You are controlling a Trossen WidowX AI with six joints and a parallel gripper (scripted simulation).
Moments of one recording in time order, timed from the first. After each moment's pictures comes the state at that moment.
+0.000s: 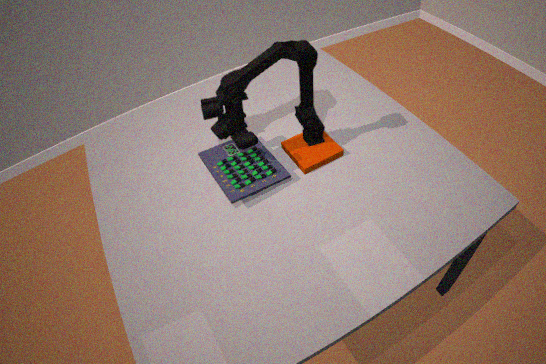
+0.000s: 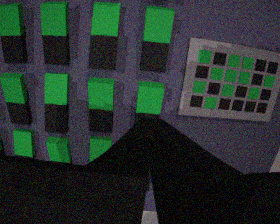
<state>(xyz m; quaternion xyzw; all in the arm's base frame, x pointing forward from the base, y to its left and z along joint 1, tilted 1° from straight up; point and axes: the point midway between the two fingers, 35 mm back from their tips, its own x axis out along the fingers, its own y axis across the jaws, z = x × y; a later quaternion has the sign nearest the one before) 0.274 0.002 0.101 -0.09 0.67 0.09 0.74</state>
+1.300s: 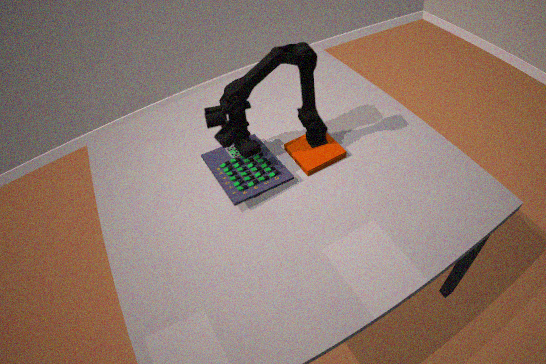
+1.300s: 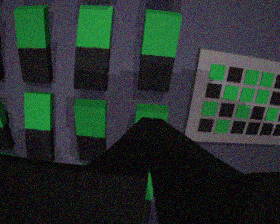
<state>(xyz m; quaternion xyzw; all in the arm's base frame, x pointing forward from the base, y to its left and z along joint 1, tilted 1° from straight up) 0.278 0.002 0.074 -0.09 0.67 0.09 0.74</state>
